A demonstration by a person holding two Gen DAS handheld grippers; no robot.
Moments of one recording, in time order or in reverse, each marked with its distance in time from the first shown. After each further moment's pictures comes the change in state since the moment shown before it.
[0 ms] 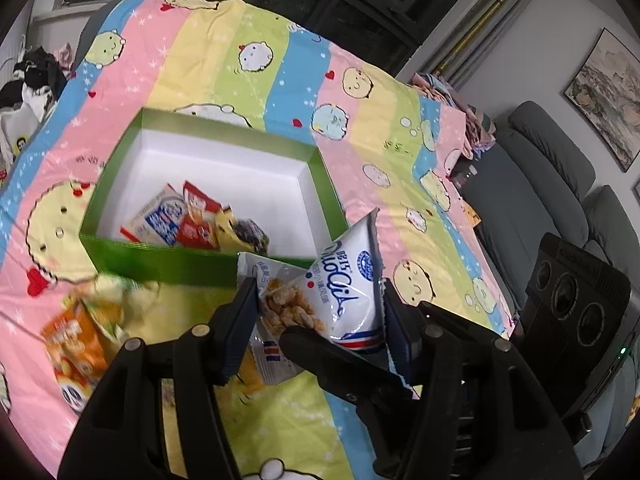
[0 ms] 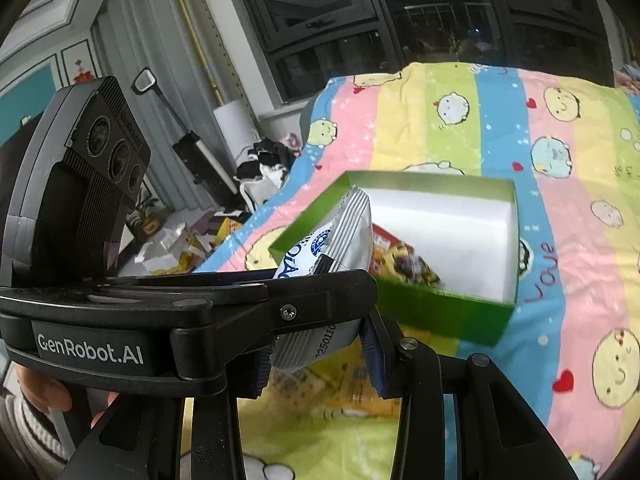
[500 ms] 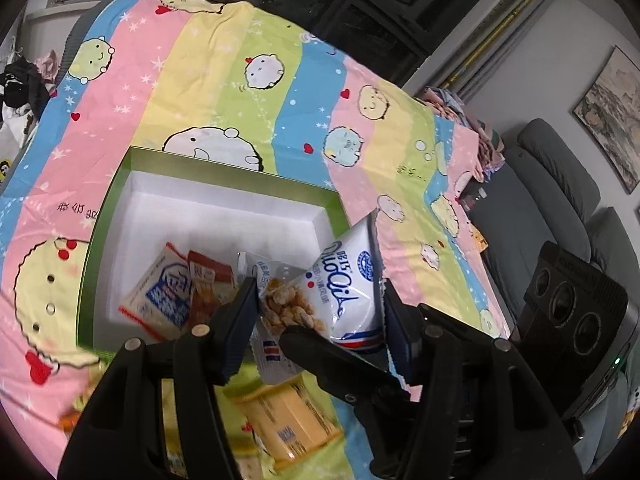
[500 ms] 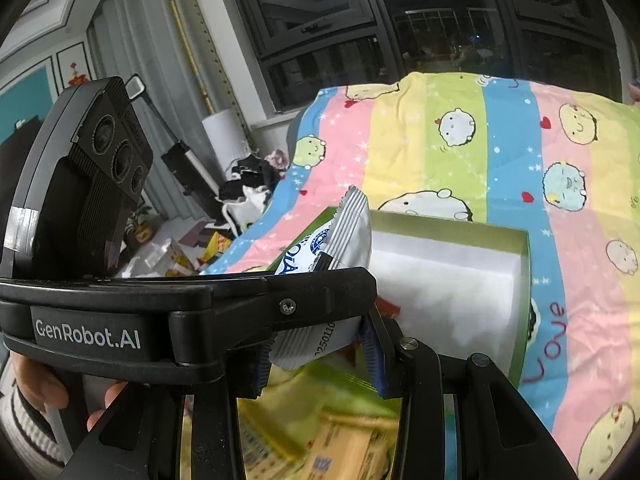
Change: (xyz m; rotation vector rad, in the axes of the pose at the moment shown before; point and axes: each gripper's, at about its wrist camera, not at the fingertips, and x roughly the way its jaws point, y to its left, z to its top) left arm 0.039 0.035 0.071 -0.031 0.003 -0.015; right arm 0.055 -0.031 0.056 -0.009 -0.010 -0.009
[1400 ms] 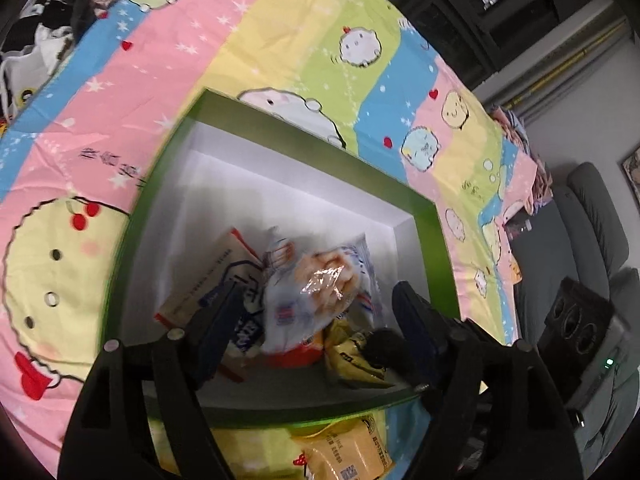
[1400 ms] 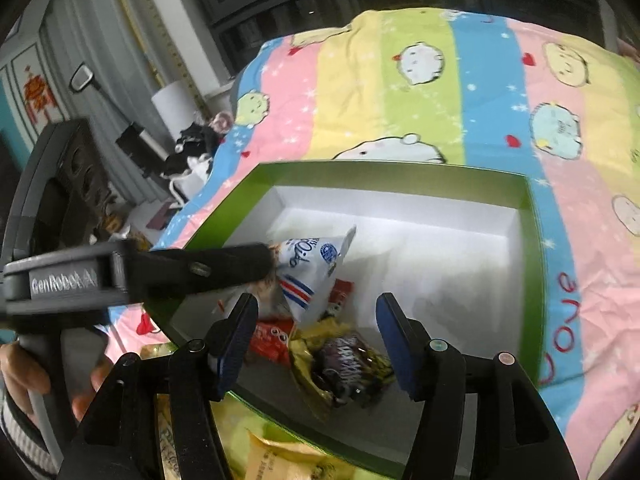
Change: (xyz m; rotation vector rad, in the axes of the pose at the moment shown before) left arm 0.027 0.074 0.006 -0.207 0.040 0.097; right arm 0.051 -0.049 -0.005 0.107 0.130 -0.093
